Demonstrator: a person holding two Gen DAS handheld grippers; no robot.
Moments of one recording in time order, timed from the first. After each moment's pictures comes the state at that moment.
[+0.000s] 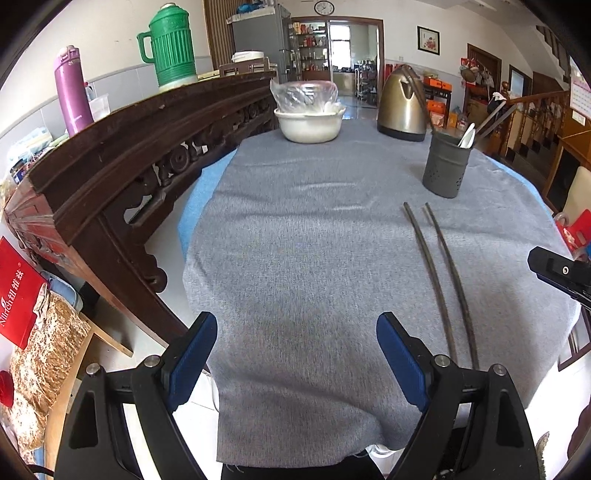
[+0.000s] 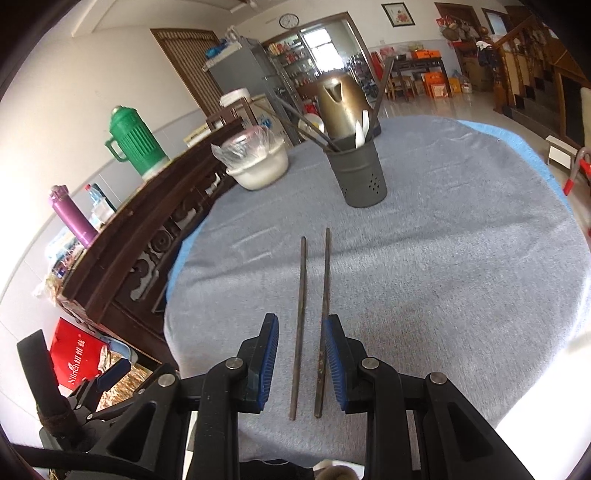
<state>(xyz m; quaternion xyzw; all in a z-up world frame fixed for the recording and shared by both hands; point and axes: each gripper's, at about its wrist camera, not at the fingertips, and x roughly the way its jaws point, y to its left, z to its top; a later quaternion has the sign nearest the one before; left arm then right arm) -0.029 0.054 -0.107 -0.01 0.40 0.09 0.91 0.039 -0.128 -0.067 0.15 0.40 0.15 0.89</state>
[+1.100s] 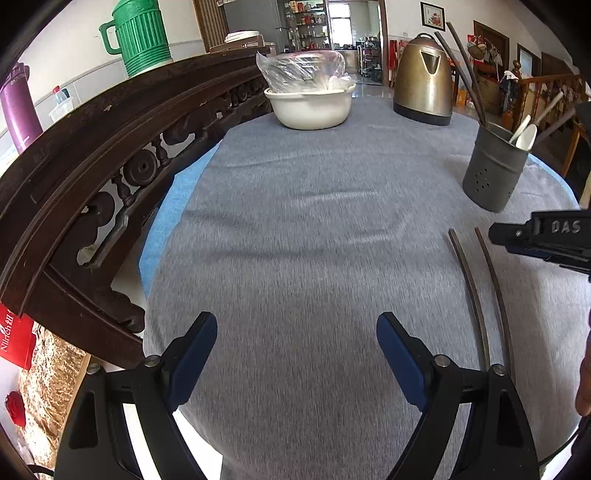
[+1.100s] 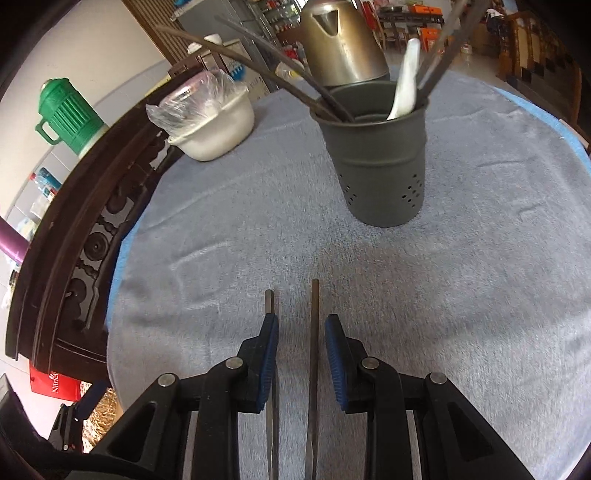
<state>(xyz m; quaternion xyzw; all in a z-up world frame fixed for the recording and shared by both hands) 0.088 0.066 -0.128 0.01 0.44 0.10 0.89 0.226 -0.089 -0.118 0.12 0.51 0.13 0.84</state>
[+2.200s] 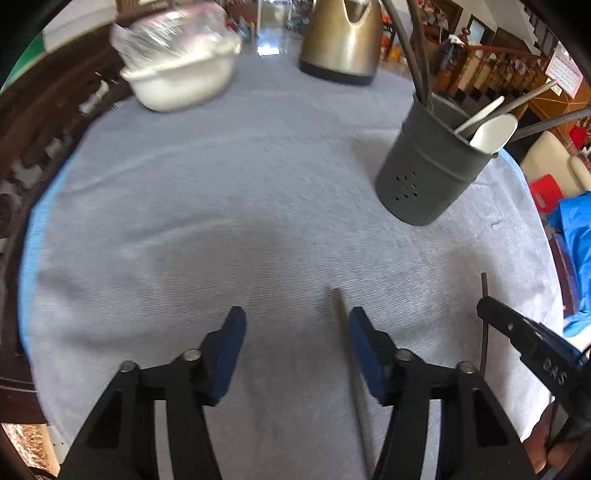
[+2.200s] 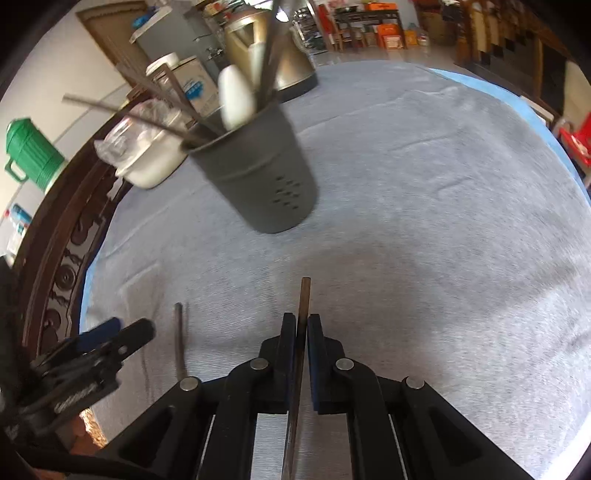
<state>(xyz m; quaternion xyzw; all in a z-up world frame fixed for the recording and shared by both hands) 0.213 -0.004 -0.152 -0.03 0.55 -0.07 0.83 0.219 -0.170 -0.130 0.16 0.50 0.06 0.85</state>
